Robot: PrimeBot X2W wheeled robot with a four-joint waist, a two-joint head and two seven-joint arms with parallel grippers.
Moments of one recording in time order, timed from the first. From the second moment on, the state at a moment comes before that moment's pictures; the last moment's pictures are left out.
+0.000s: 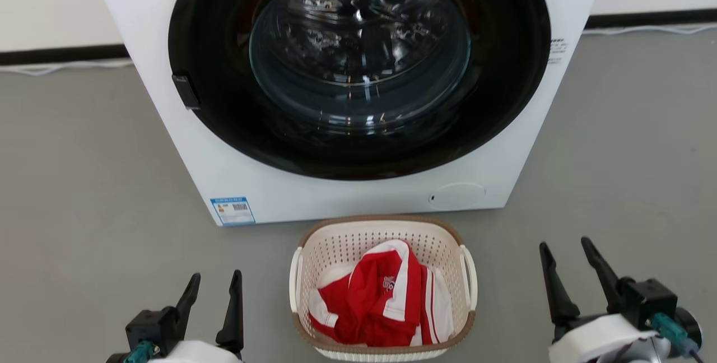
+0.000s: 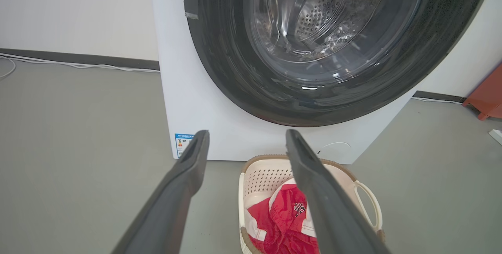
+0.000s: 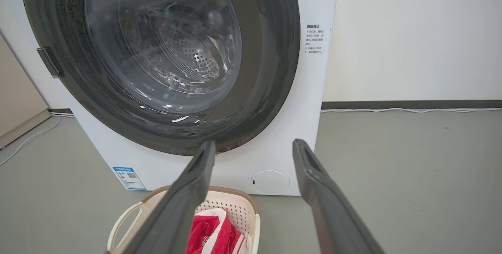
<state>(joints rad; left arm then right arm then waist) 0.01 0.04 0.00 0.31 -0.22 -0.09 -0.25 -0.04 -0.11 -0.01 0.33 0.11 0.12 -0.25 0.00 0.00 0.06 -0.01</state>
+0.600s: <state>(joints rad) -0.24 0.04 -0.08 0.50 -0.22 -0.09 -0.25 -0.28 -0.10 0.00 0.57 0.11 0.12 -0.25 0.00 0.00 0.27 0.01</state>
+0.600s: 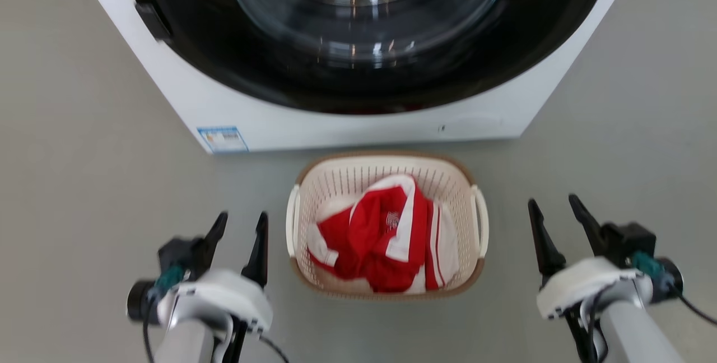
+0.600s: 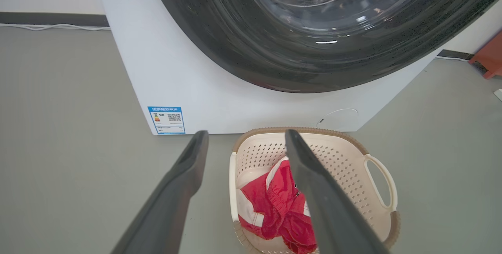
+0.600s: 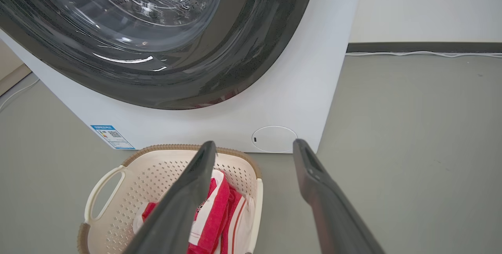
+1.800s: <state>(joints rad) -0.82 0.03 -0.40 0.95 -0.45 0.03 -0.26 -0.68 -0.15 0.09 0.85 0.09 0.12 -0.25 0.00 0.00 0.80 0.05</state>
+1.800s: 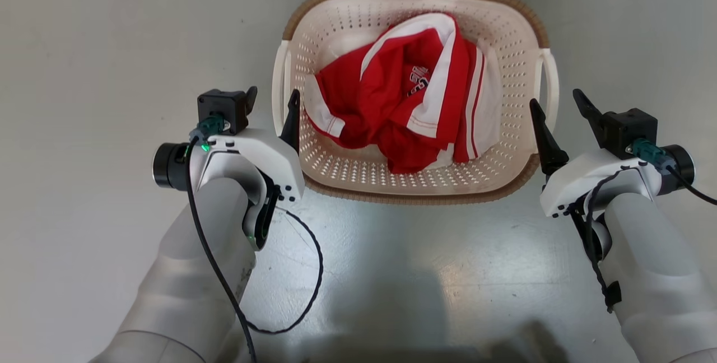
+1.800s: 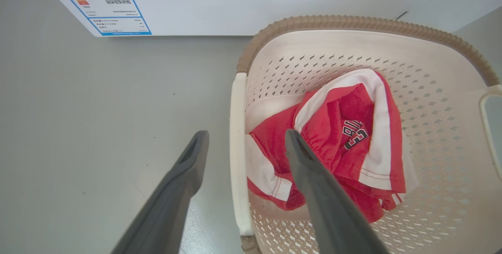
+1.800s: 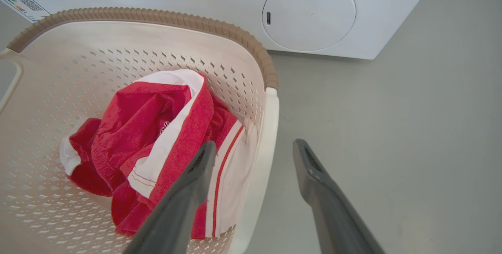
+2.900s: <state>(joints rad) -0.94 0.03 -0.49 1.04 -0.50 0.04 -0.26 -0.77 -0.14 0.07 0.93 0.09 0.12 -0.25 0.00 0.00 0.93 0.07</state>
